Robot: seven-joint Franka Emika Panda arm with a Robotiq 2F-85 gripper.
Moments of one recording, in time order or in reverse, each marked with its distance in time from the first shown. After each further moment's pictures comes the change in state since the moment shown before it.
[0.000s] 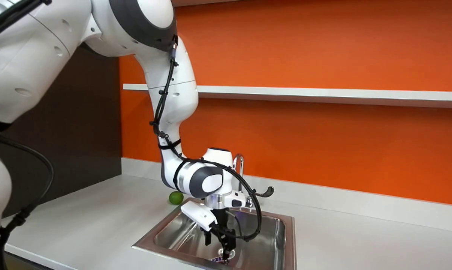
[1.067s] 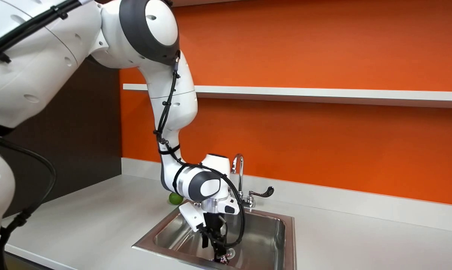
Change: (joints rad) arm 0.026 0.077 0.016 0.069 0.033 -0.050 0.220
